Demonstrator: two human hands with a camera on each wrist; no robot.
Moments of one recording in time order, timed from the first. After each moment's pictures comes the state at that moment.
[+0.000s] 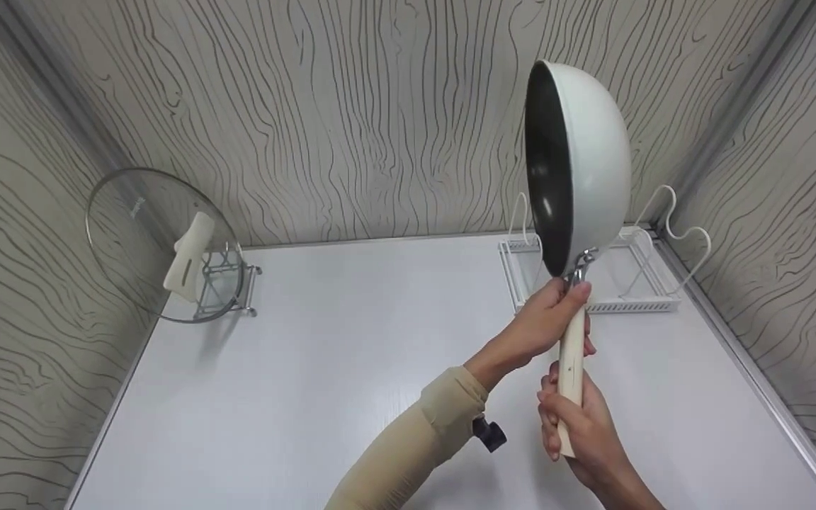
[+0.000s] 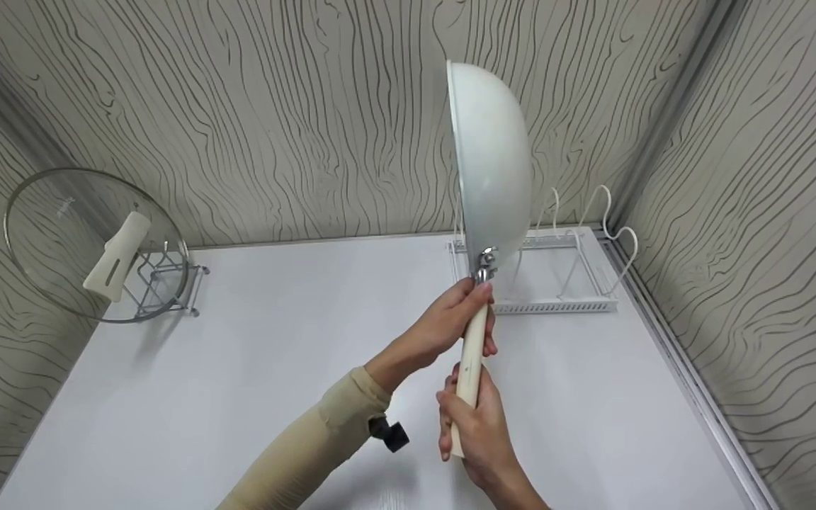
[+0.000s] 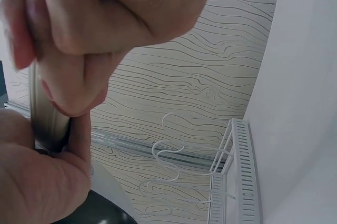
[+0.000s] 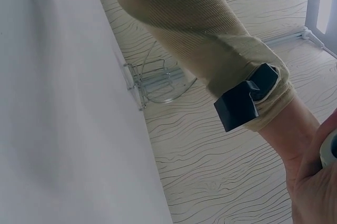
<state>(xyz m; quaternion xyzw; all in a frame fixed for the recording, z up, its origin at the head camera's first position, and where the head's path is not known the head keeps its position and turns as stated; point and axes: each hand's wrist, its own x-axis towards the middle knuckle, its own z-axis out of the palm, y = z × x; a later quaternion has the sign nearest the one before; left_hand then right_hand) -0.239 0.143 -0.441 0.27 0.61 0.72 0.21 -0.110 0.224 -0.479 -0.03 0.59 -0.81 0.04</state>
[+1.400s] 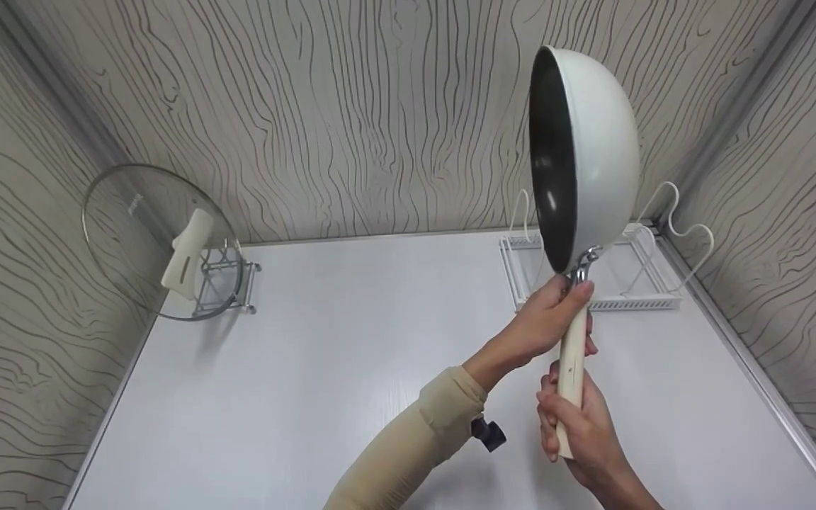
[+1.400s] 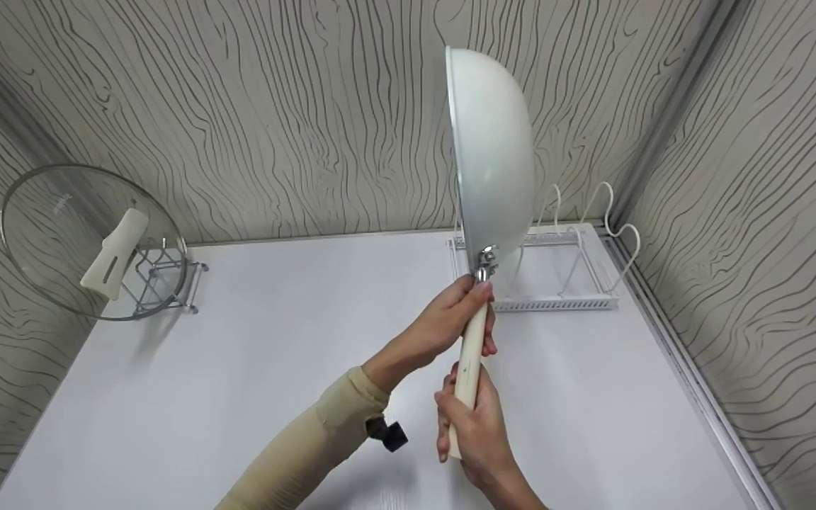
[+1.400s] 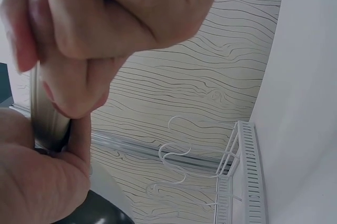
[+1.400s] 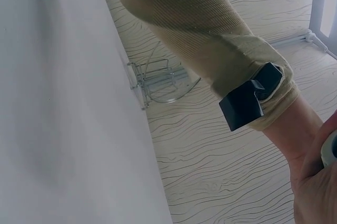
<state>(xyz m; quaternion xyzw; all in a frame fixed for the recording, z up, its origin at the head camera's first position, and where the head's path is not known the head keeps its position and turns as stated) -0.238 0.141 -0.439 0.28 0.60 0.72 0.21 -0.110 0.223 -0.484 -0.07 0.57 -0.82 0.02</state>
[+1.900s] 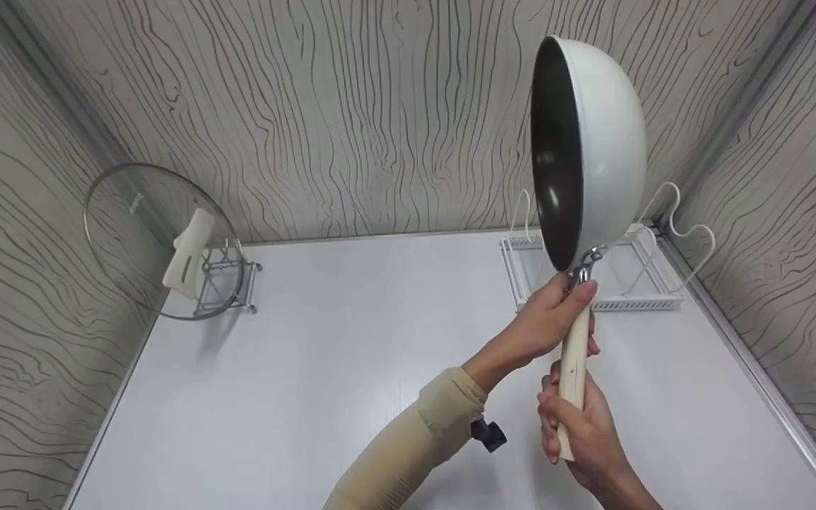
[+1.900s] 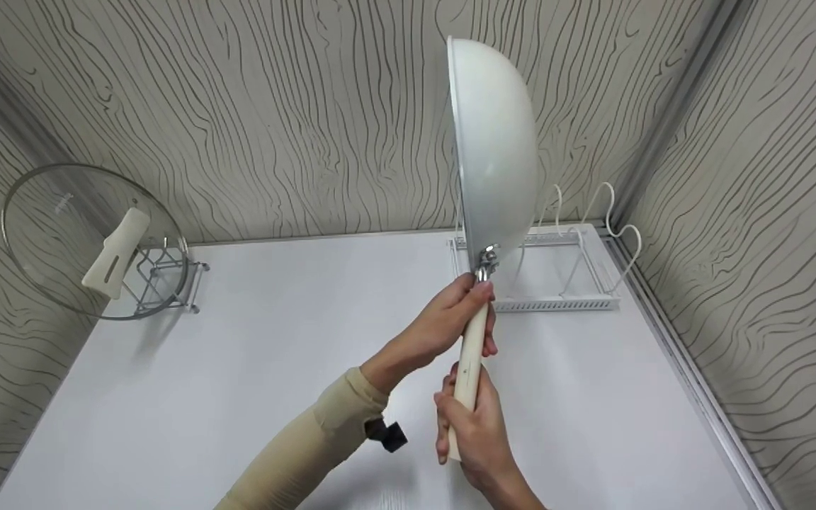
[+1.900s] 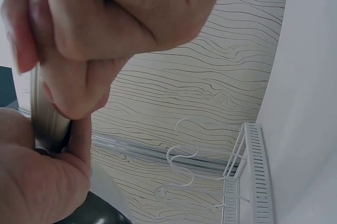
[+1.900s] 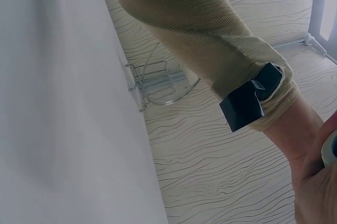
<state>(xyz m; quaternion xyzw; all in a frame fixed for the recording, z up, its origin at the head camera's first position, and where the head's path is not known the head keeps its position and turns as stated) -0.235 0.137 -0.434 0.30 0.61 0.71 0.19 -0.108 0.221 -0.482 -0.09 0.56 -0.82 0.02</state>
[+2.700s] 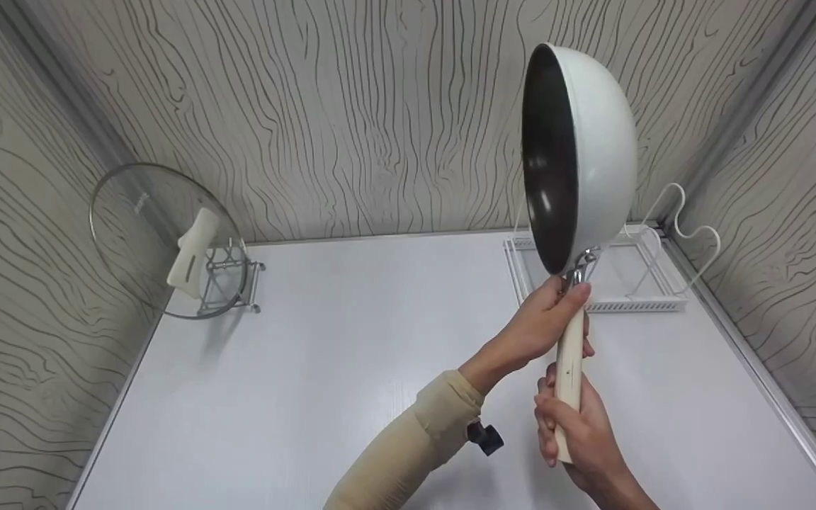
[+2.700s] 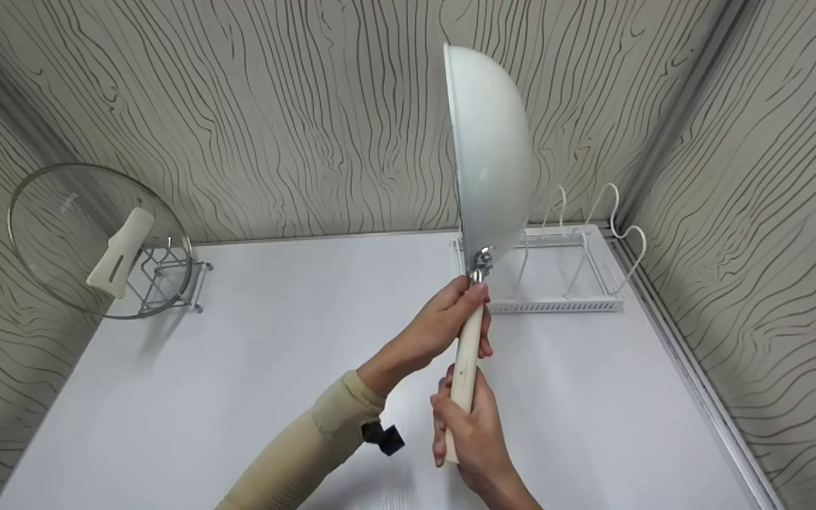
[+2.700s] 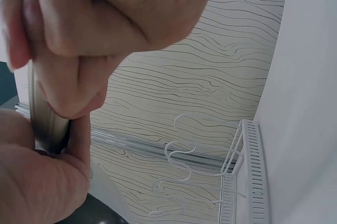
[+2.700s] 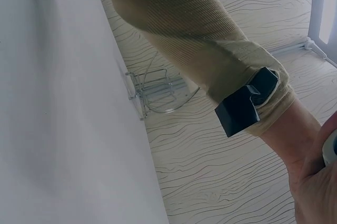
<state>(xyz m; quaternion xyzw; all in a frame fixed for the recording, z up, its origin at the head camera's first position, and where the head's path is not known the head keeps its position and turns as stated) -0.236 0.130 -0.438 0.29 0.60 0.72 0.20 -0.108 0.216 -0.484 -0.11 0.55 -0.83 0.03</state>
